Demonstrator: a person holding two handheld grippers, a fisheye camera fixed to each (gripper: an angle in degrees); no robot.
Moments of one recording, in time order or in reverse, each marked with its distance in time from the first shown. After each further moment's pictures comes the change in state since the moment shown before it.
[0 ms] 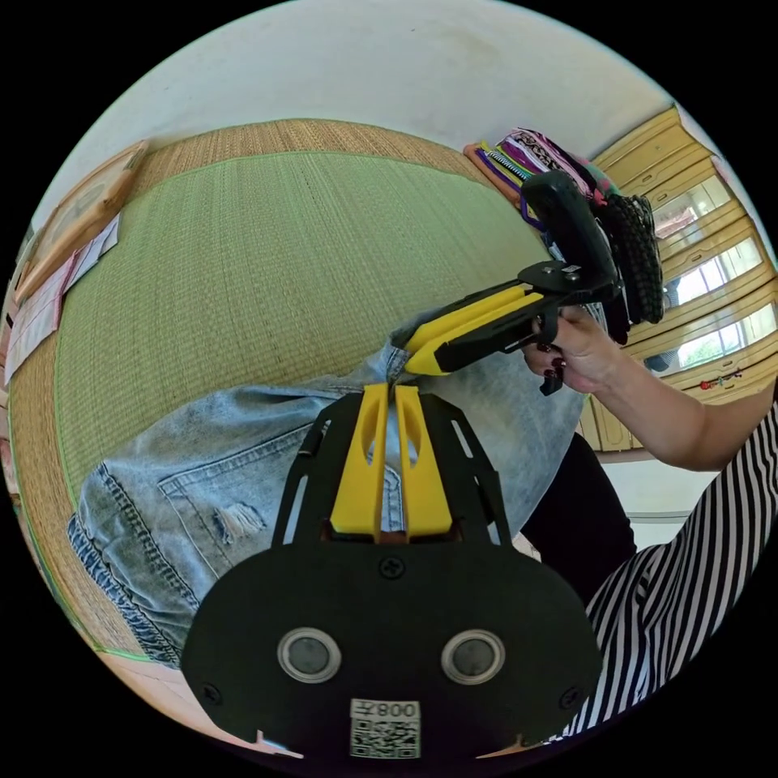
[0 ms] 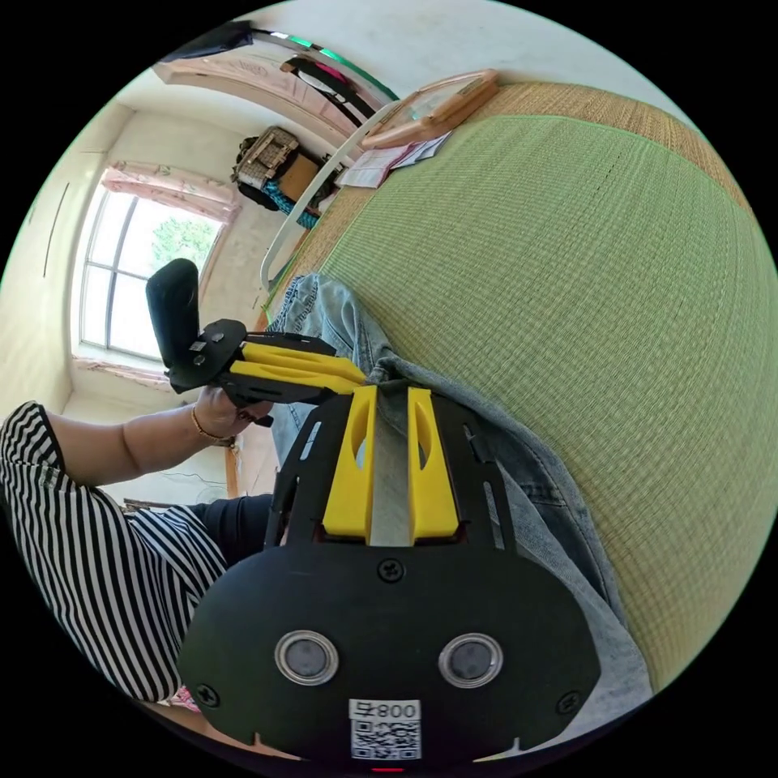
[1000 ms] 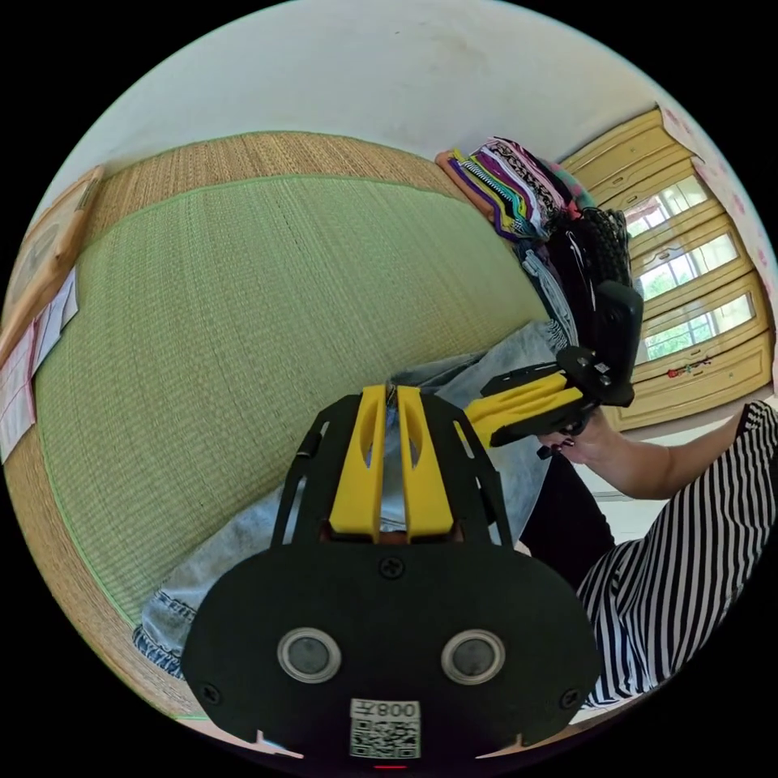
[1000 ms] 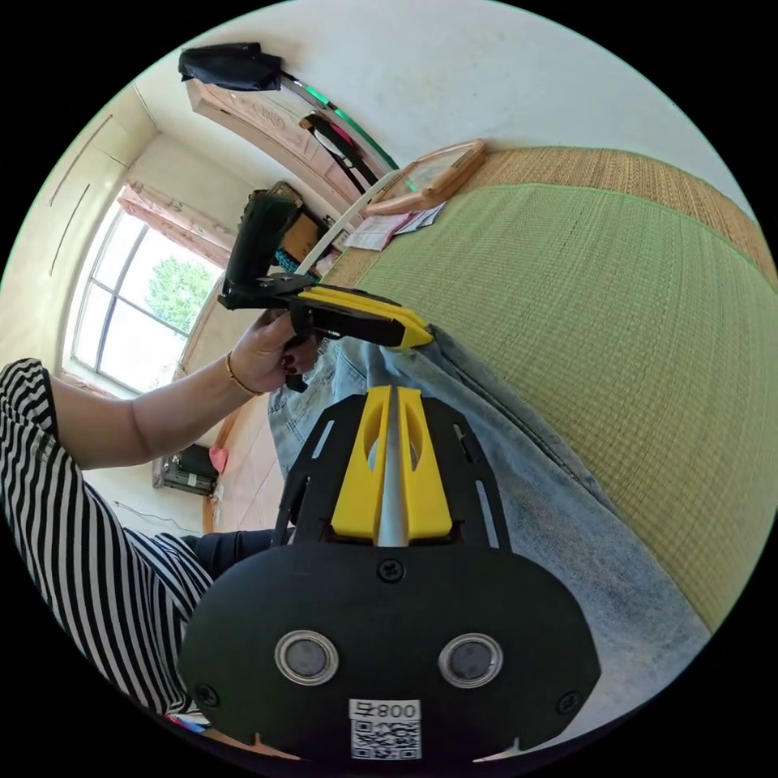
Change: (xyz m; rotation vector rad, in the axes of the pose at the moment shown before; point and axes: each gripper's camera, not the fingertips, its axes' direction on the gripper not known) left arm -0.102 -0.007 -0.077 -0.027 0.103 0.085; right arm -0.059 -0.030 0.019 0.239 0.101 0.003
